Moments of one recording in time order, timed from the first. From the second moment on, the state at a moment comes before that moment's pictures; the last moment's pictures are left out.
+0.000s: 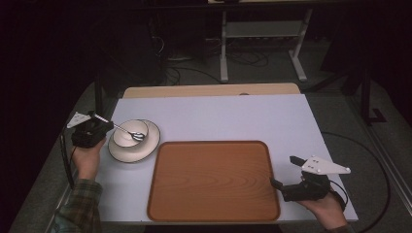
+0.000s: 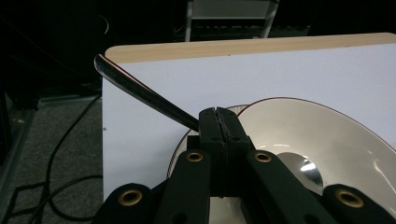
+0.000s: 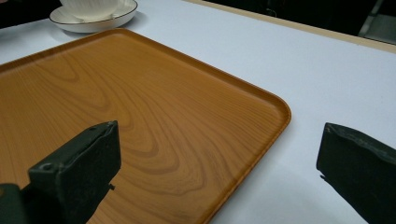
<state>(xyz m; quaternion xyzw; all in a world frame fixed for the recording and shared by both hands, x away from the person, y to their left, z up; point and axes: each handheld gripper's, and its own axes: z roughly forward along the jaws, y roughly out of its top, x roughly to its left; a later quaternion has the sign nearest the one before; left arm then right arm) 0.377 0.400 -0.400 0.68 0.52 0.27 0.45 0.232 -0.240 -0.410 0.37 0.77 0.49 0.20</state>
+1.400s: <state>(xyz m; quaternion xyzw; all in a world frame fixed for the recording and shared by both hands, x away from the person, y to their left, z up) 0.389 0.401 -0.407 0.68 0.53 0.22 0.46 0.233 -0.241 -0.411 0.37 0.77 0.49 0.20</state>
